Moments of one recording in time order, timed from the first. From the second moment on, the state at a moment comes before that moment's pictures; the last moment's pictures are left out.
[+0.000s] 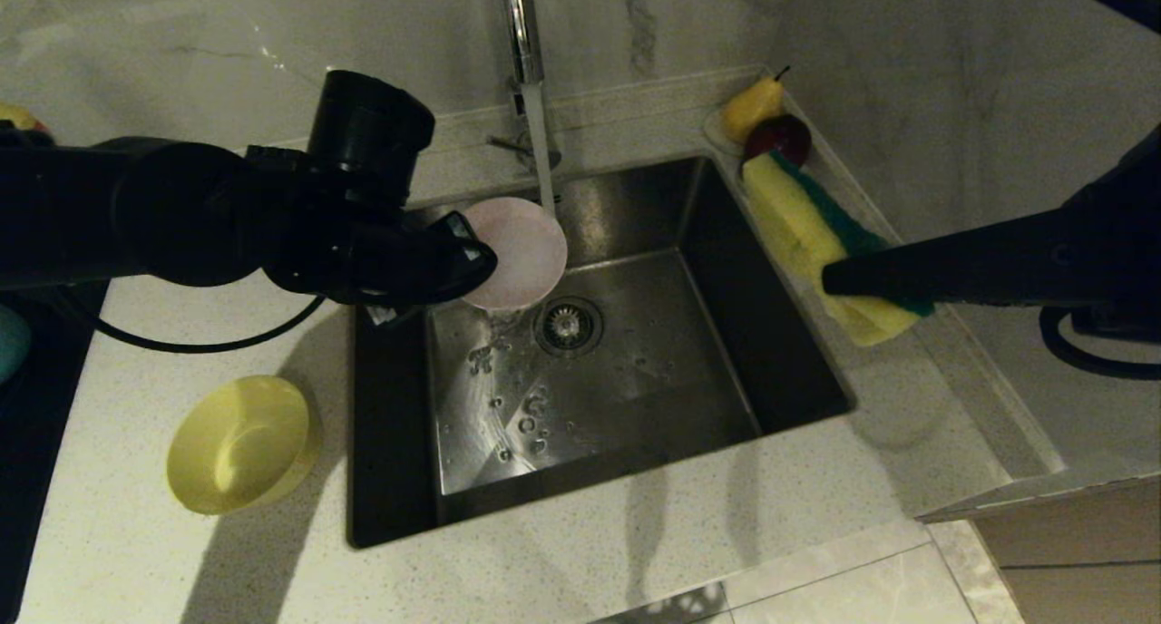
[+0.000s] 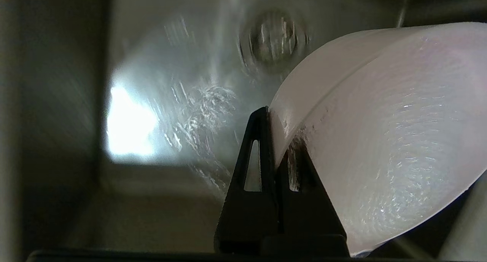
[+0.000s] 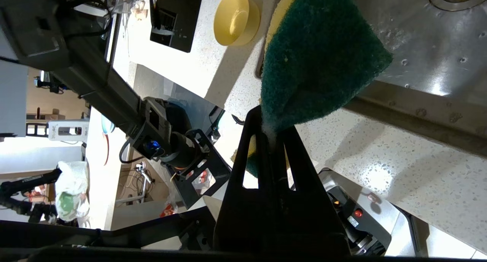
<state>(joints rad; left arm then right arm) -0.46 1.82 -1.56 0.27 0.29 -0.75 0.82 1.32 -1.49 0.45 0.22 0.40</state>
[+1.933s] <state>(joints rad) -0.39 1.44 -0.83 -1.16 0.20 0.14 0.77 1.36 -1.48 0.45 0.23 0.40</state>
